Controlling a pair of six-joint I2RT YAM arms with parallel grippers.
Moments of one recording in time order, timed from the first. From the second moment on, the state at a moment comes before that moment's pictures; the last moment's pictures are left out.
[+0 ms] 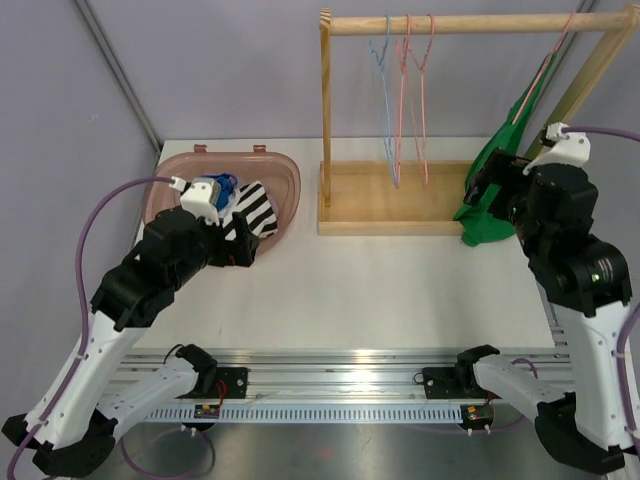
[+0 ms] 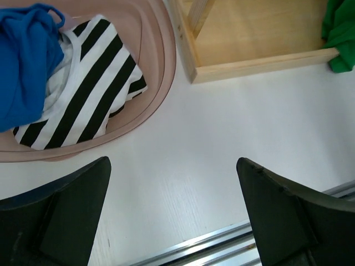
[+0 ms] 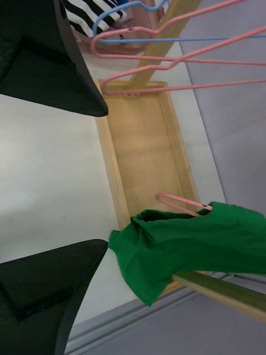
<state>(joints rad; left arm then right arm) -0.56 0.82 1.22 -0.87 -0.16 -0.32 0.30 0.96 1.60 -0.94 0.38 0.33</state>
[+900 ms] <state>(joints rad) -0.56 0.54 0.91 -0.81 -0.29 -0.34 0.07 1.61 2.17 -0.92 0.50 0.21</state>
